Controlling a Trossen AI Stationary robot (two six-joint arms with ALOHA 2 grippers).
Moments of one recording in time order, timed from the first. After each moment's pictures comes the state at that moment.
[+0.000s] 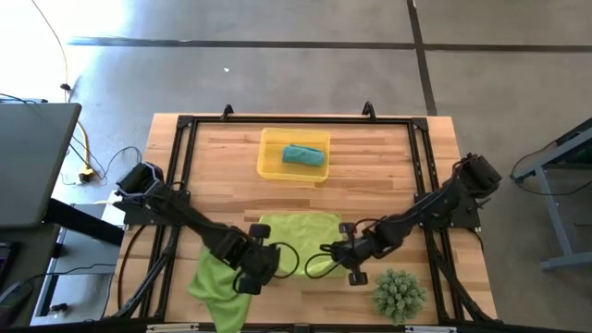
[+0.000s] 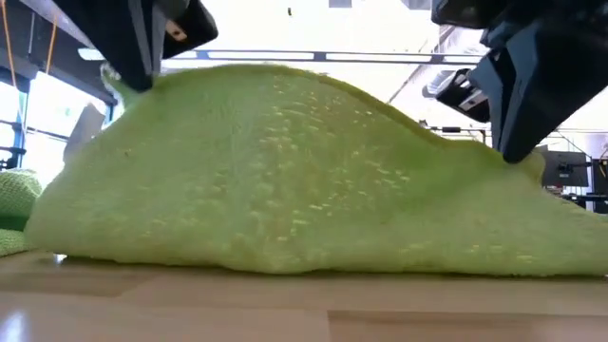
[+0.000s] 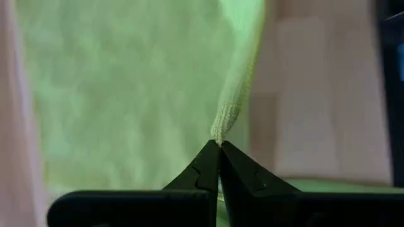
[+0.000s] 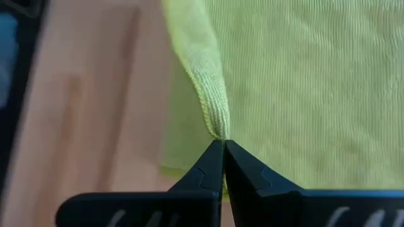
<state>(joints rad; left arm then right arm) -0.44 1.79 1.36 -0.84 -0.17 -0.41 0.51 1.66 1.02 -0.43 0.08 0.37</state>
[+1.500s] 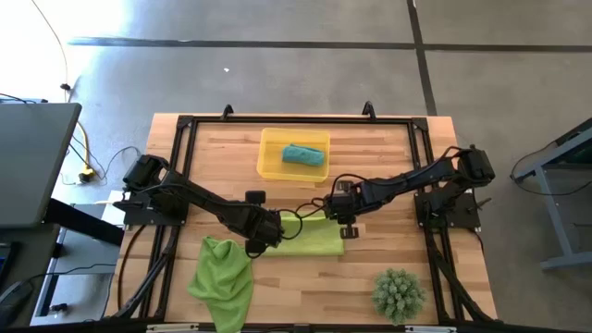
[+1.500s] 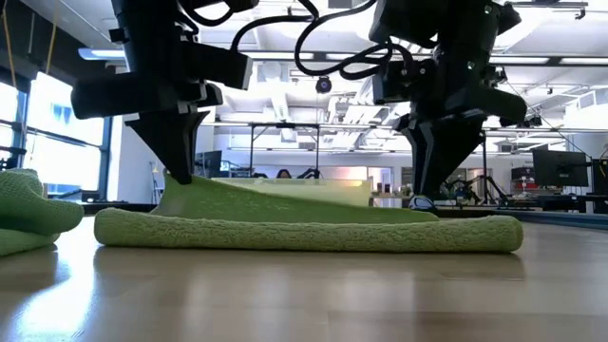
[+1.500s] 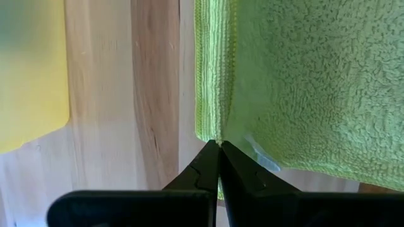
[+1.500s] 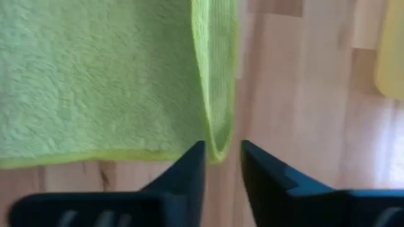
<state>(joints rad) -0.21 1.79 1.19 -0.92 -0.37 -0.32 0.15 1.66 1.03 -0.65 0.12 0.04</state>
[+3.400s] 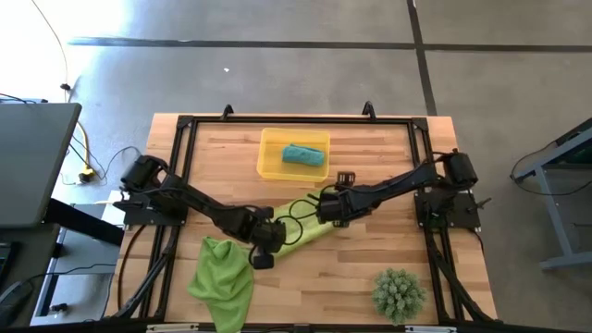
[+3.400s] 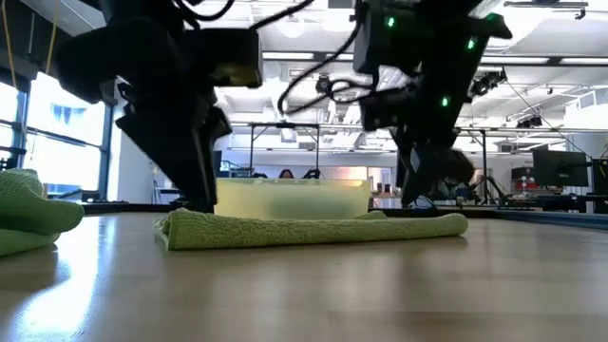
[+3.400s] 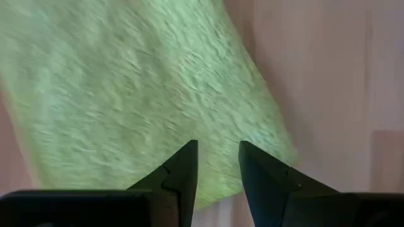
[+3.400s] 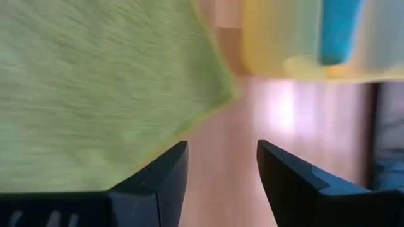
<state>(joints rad) -0.25 1.78 1.06 -0.47 -0.16 -0.38 0.17 1.80 1.11 -0.76 0.57 0.17</state>
